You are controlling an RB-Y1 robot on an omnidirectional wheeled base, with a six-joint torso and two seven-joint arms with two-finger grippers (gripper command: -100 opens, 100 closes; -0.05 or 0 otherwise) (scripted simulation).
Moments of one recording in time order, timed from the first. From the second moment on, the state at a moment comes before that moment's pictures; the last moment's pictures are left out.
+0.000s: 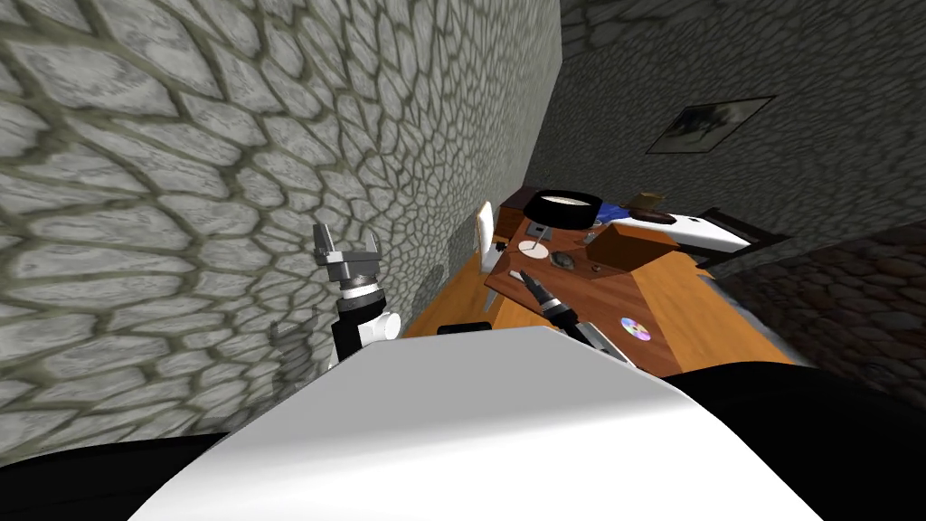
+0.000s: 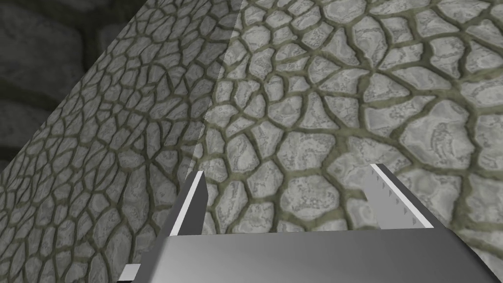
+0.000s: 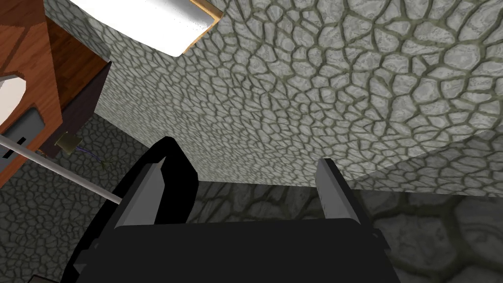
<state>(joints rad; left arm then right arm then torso) 0.47 0.02 -0.02 -2.37 0.07 -0.42 0.17 0.61 -0.50 -0.05 -1.85 0.30 -0.45 0.03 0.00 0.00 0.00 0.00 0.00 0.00</state>
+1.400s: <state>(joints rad) 0.47 0.02 -0.02 -2.37 0.07 -0.42 0.17 0.71 -0.78 0.05 -1.46 0.48 -0.47 0.15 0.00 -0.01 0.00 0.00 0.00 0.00</state>
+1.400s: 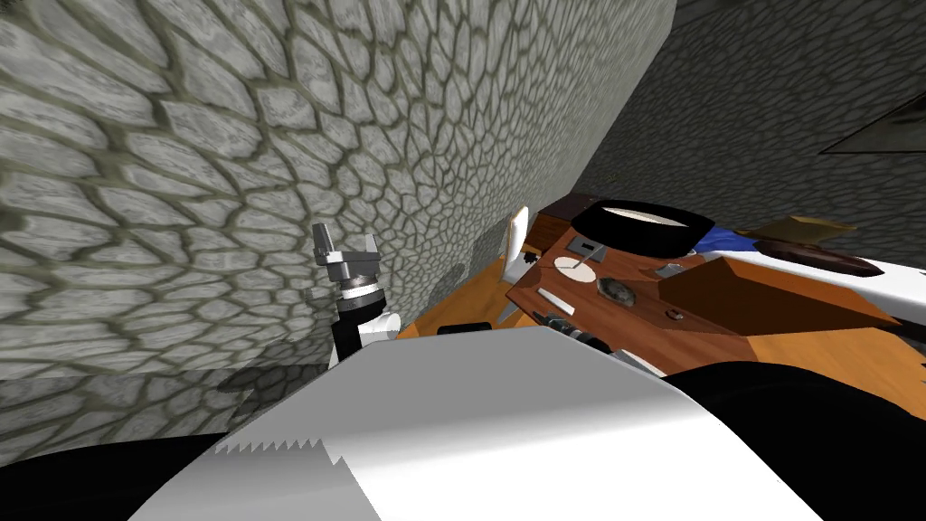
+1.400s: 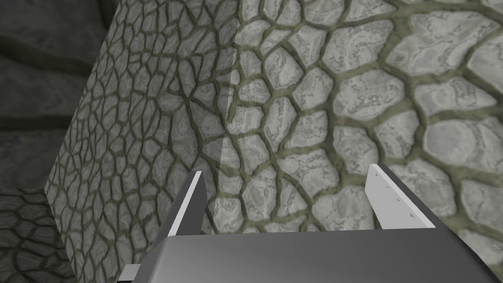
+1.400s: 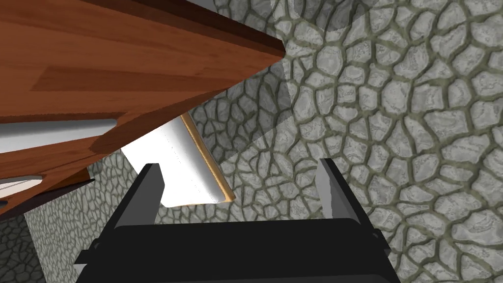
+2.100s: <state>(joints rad) 0.47 0.02 -0.02 -2.37 0.07 -0.42 0.17 0.74 -0.90 0.12 -1.29 0.56 -0.47 0.20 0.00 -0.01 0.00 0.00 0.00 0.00</state>
